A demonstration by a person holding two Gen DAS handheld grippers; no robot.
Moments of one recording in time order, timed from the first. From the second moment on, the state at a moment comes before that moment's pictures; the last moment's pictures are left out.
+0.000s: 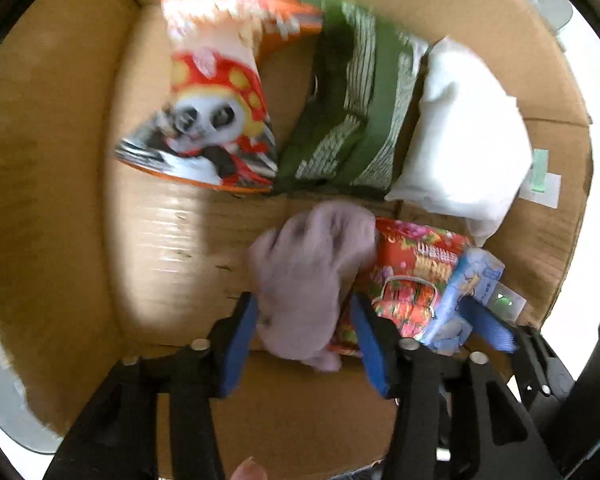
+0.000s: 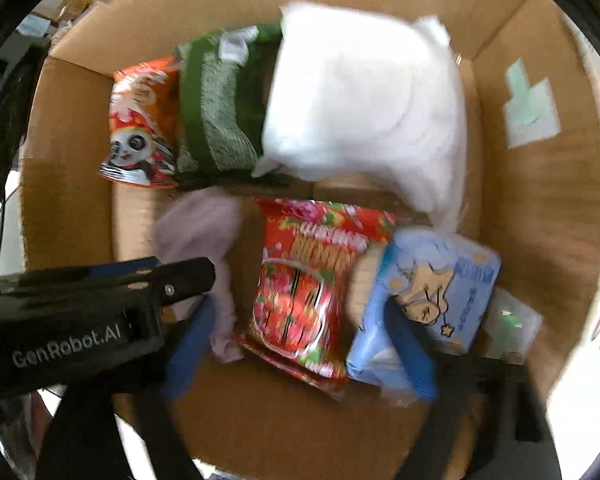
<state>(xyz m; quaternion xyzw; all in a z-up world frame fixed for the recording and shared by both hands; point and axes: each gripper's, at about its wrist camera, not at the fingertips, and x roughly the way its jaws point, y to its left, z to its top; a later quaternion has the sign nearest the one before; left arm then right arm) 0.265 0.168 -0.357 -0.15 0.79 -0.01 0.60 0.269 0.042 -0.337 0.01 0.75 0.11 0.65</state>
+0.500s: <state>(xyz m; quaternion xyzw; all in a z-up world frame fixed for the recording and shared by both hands) 0.224 0.160 -0.242 -0.10 0.70 0.02 0.71 0.235 0.002 -0.244 -0.01 0.69 0.11 0.71</state>
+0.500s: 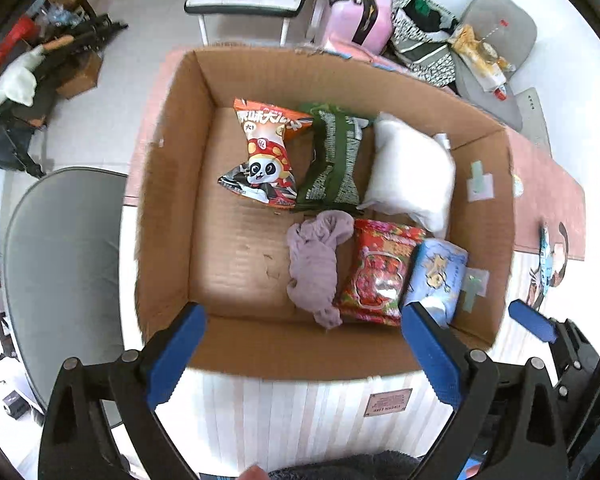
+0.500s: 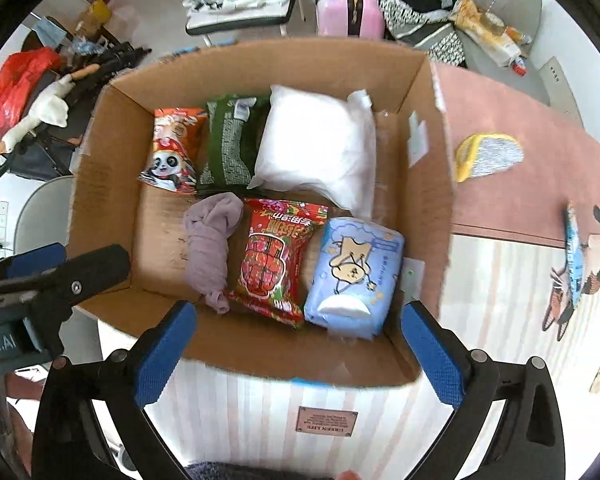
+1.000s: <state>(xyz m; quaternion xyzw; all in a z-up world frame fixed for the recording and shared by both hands) 0.178 0.123 -0.172 -0.07 0.63 0.06 0.77 0.186 -0.038 -0.173 0.03 0.65 0.14 0.75</state>
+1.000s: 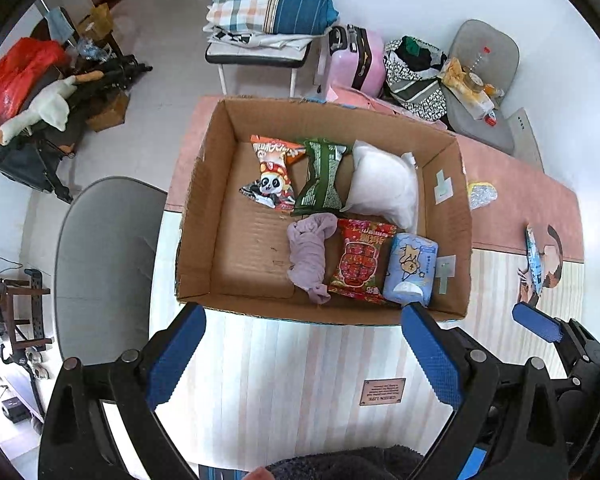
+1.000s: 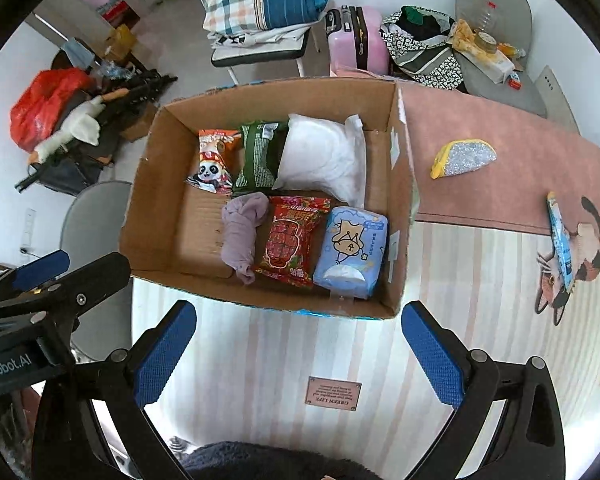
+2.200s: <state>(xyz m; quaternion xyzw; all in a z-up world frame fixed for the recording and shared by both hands) 0.416 -0.262 -0.430 0.38 0.69 -0.12 0.61 0.325 -0.444 -0.390 0.06 0.75 -0.10 0.65</state>
